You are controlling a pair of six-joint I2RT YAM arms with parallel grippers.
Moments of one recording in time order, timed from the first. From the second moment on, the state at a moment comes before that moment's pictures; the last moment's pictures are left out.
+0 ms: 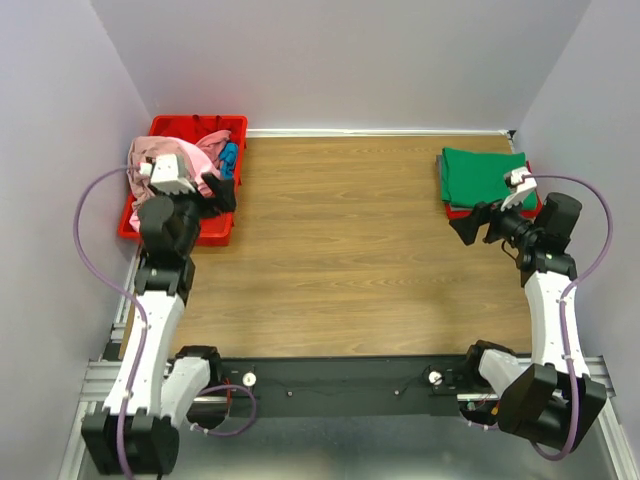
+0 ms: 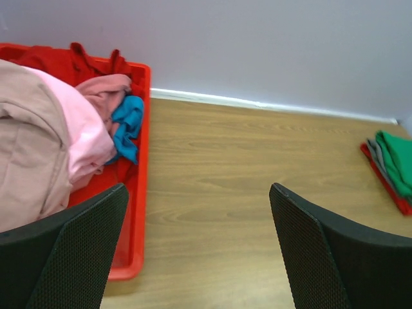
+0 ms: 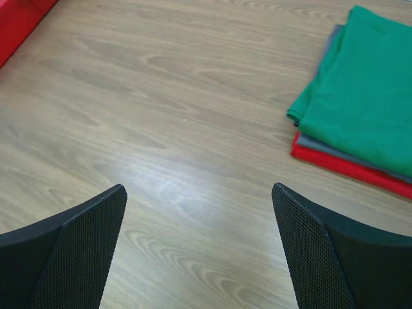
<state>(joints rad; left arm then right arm) -0.05 0.80 0.74 0.06 0.11 -0.27 -0.33 0.99 0.78 -0.23 -0.78 -0.17</state>
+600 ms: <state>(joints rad) 0.17 1.58 1.35 -0.25 -0.17 -0.53 -0.33 1.03 0.77 -0.31 -0.85 -0.23</state>
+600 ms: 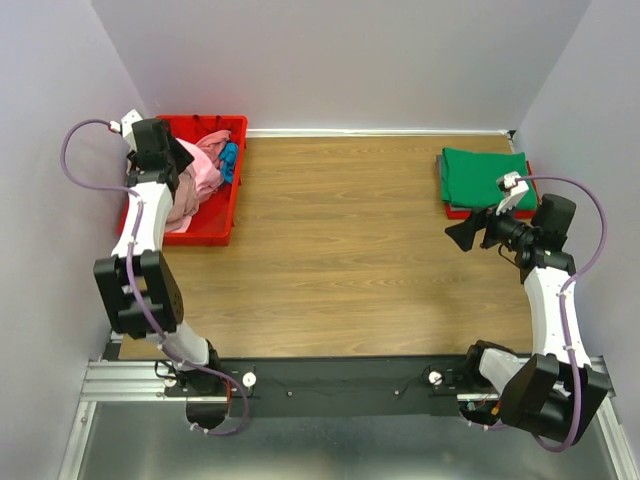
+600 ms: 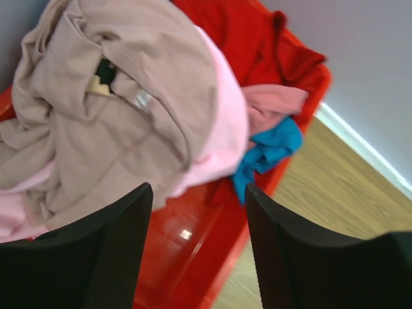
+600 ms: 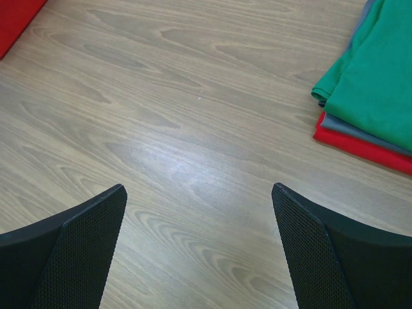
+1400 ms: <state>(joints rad) 0.21 1.83 1.58 -0.34 -0.22 -0.45 -0.33 1.04 0.77 -0.35 -0.86 -0.24</state>
